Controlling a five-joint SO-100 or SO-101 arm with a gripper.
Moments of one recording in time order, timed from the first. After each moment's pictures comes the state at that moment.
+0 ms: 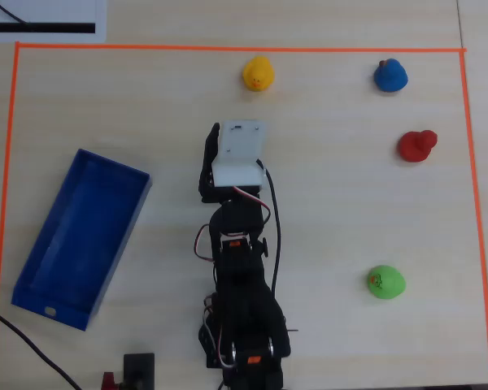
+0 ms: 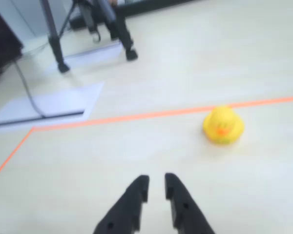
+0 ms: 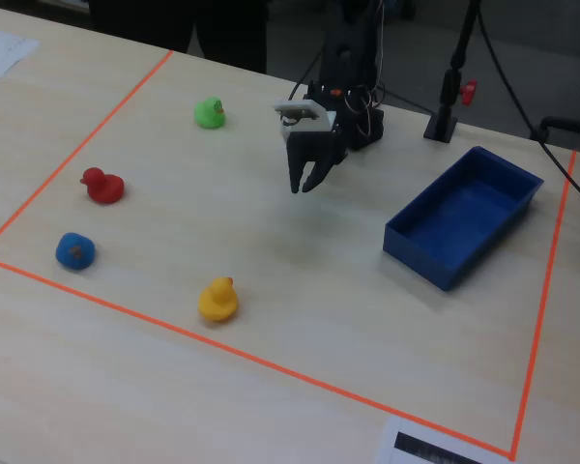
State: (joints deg) arm -1.8 126.7 168.8 -41.5 -73.4
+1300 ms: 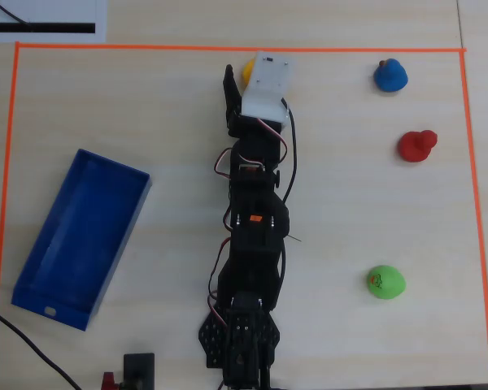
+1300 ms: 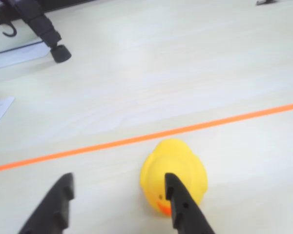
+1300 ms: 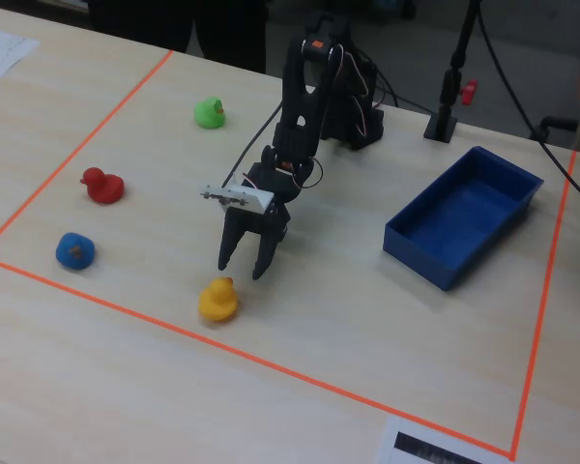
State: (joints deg) arm 8.0 64.7 119.2 -48.5 -75.8
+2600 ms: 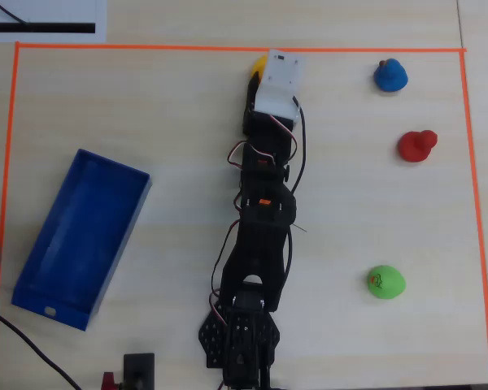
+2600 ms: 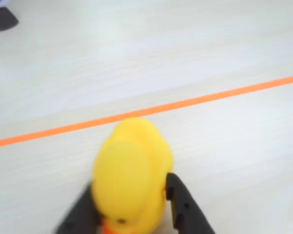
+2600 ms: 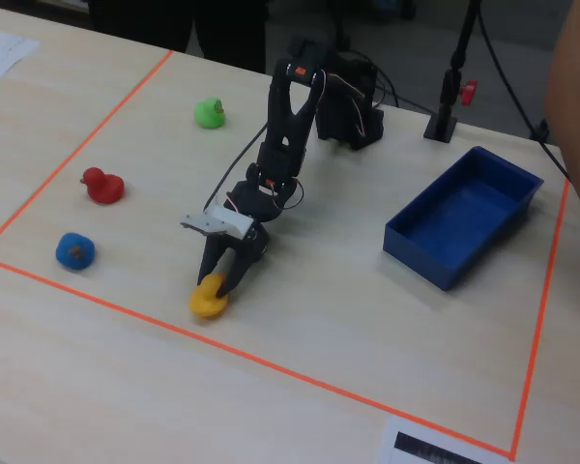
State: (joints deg) arm 13.2 50.7 106.6 -43.5 -80.3
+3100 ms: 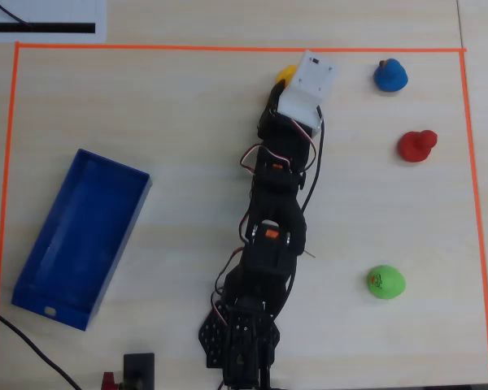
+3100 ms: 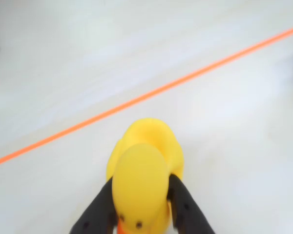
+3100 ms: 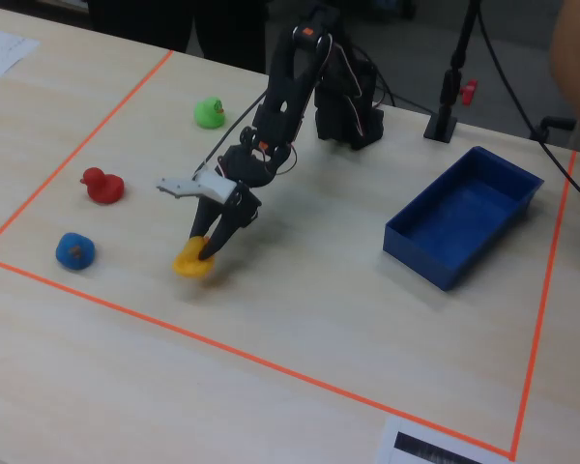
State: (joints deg) arm 17.1 79.0 123.5 -24.5 -71.9
